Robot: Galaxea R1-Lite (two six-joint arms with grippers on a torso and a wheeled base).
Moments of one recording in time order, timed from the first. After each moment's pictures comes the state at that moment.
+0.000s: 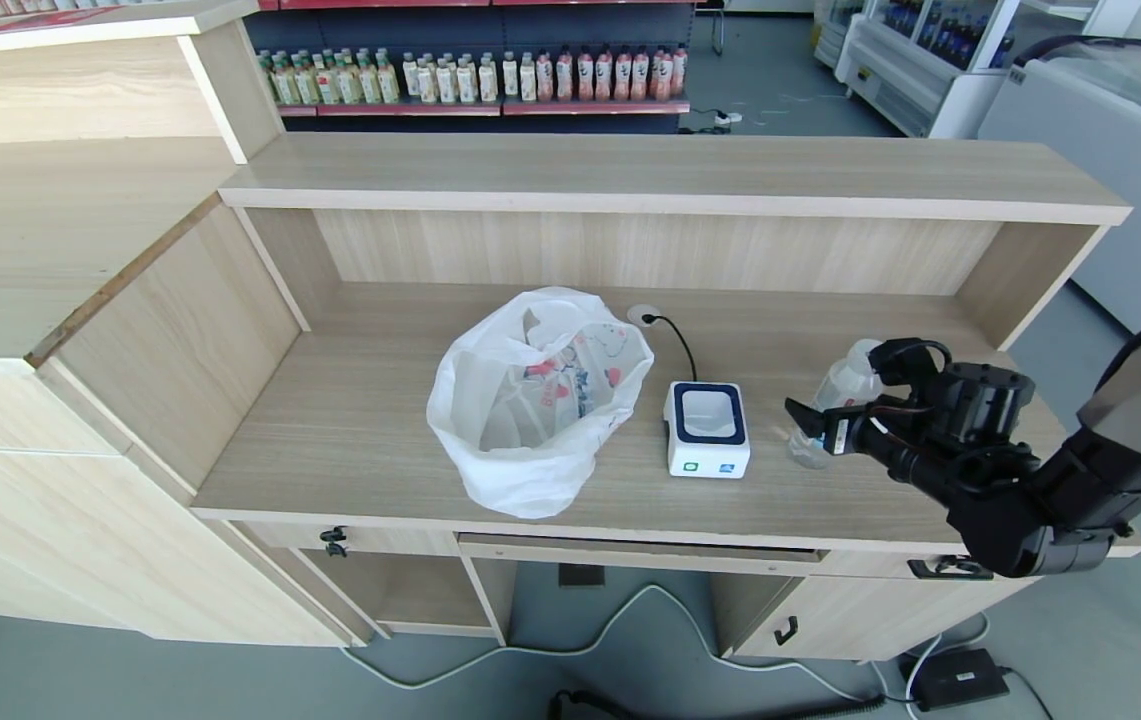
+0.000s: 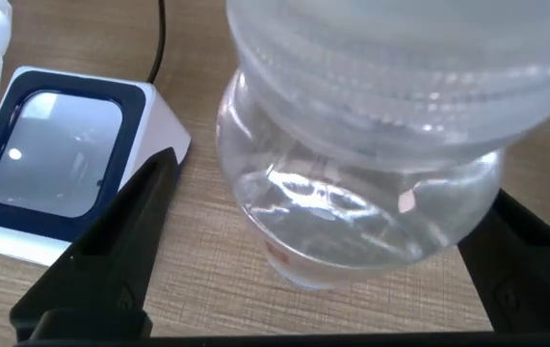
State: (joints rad) left arm 0.00 0.00 0.00 -0.06 0.00 0.10; right arm 0.08 2.20 -0.85 -1.23 0.10 -0.07
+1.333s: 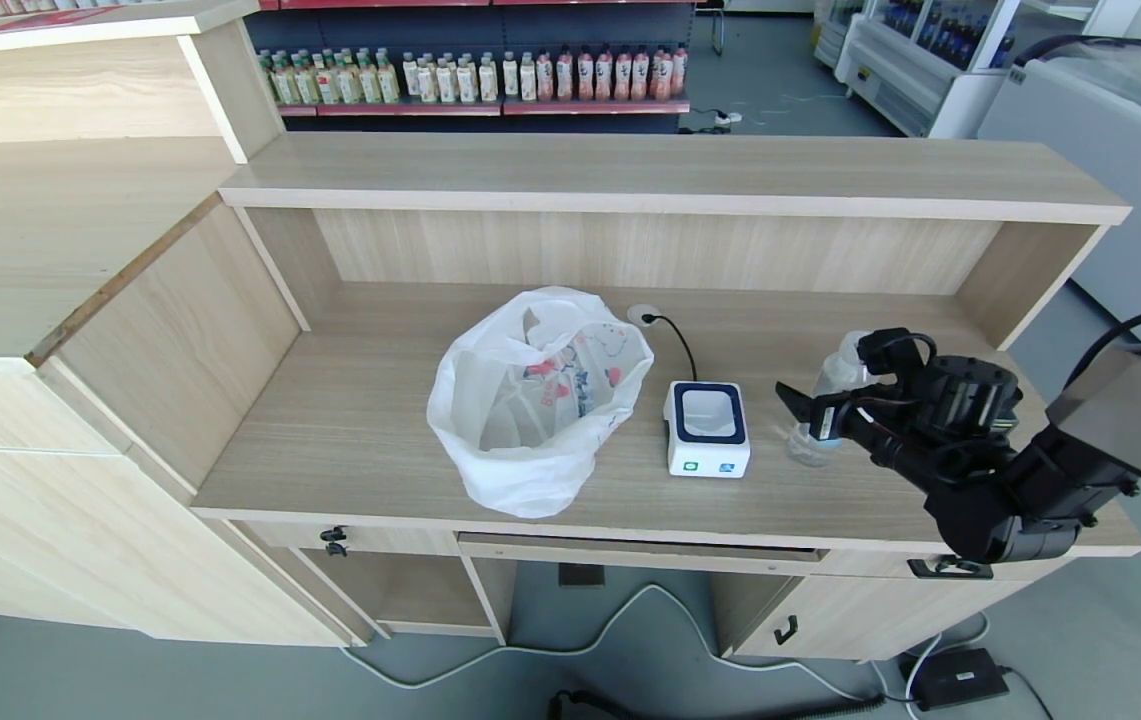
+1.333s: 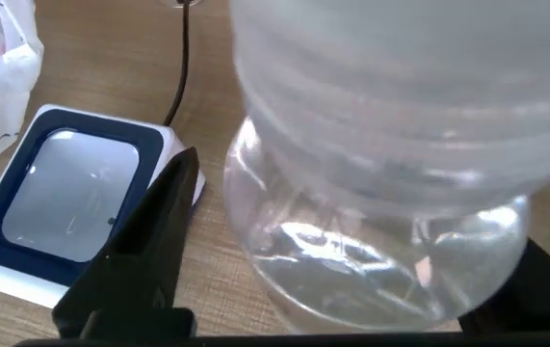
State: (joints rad) left arm 0.00 0.00 0.00 -0.06 0.00 0.10; right arm 0.07 2.27 -0.94 -1.29 0.16 -0.07
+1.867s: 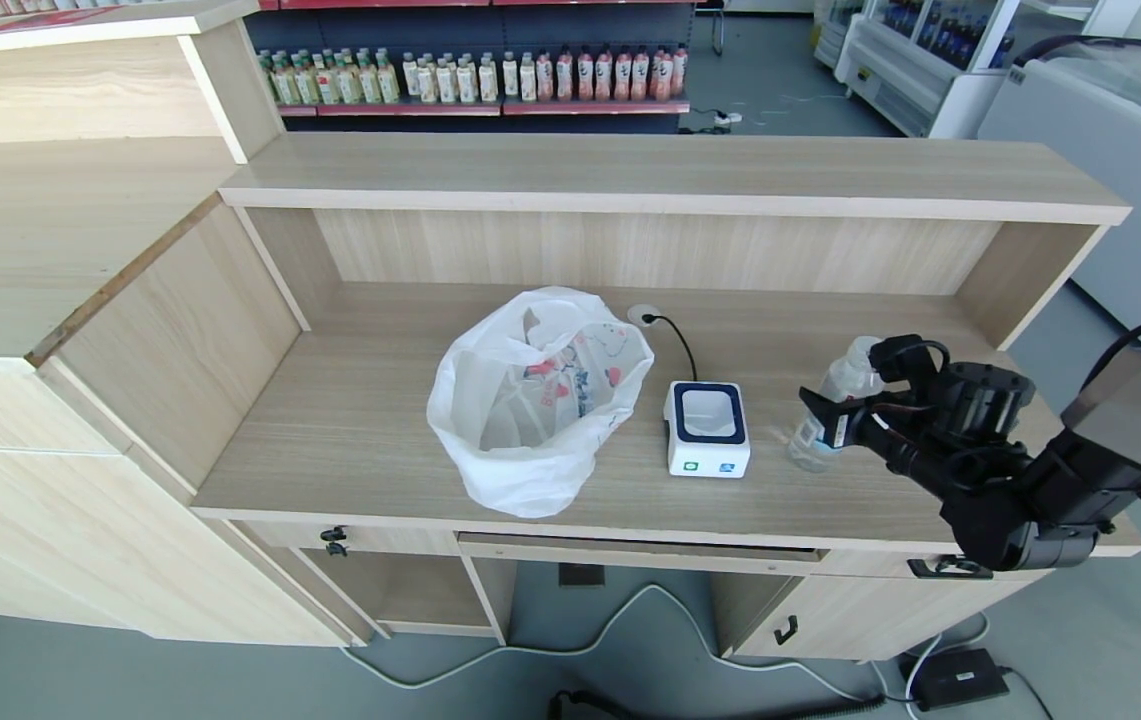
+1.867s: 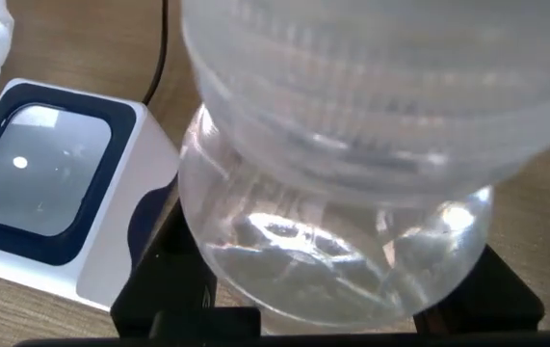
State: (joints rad) left arm 0.00 0.00 0.00 -0.06 0.00 0.10; right arm 0.04 2.26 -0.90 -1.30 0.16 -0.11
